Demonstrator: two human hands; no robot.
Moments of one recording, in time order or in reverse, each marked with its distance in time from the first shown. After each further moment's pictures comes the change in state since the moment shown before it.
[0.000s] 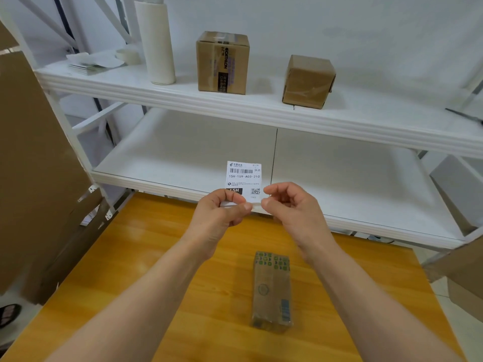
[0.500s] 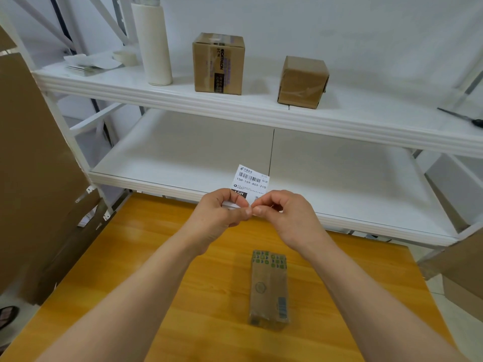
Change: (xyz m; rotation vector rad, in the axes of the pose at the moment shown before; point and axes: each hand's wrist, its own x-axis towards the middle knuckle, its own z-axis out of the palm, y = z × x) left_hand -0.004 0.010 0.002 0.225 -0.128 -0.005; right_hand 0.002 0.004 -0.003 -0.441 -0.084 -0.113
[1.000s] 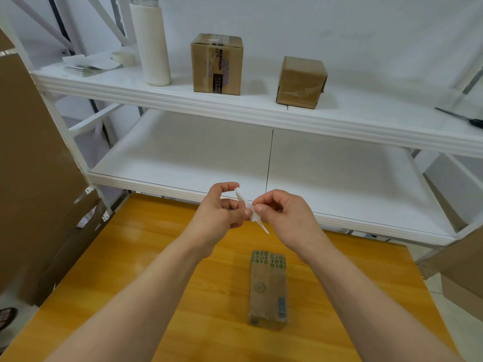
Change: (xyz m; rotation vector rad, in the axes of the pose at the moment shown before) left_hand 0.002 -0.006 0.007 -0.136 0.044 -0.007; right_hand -0.005 -0.002 0.001 0.119 0.016 0.067
